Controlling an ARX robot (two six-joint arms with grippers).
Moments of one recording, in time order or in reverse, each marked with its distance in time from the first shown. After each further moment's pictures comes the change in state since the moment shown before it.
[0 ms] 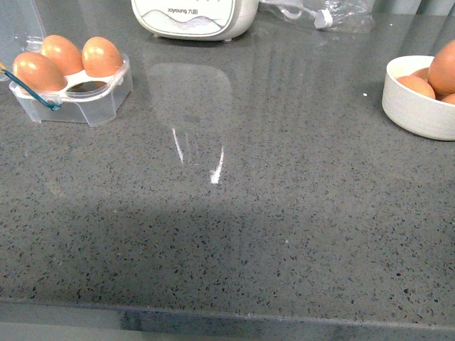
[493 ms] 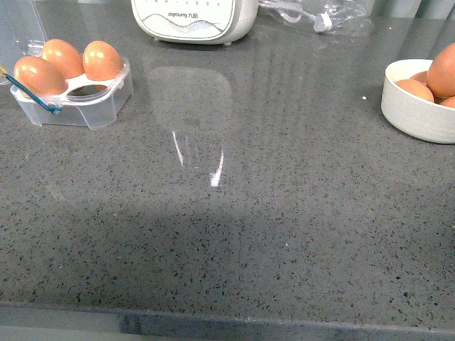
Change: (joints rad) left arm 0.000 0.000 0.000 0.000 0.000 0.000; right arm -0.087 0.201 0.105 0.131 -0.156 0.038
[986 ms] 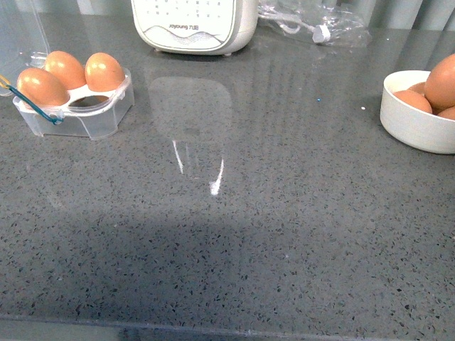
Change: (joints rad) left arm 0.000 0.000 0.000 0.000 0.000 0.000; right arm 0.011 0.859 0.411 0.337 0.045 -0.063
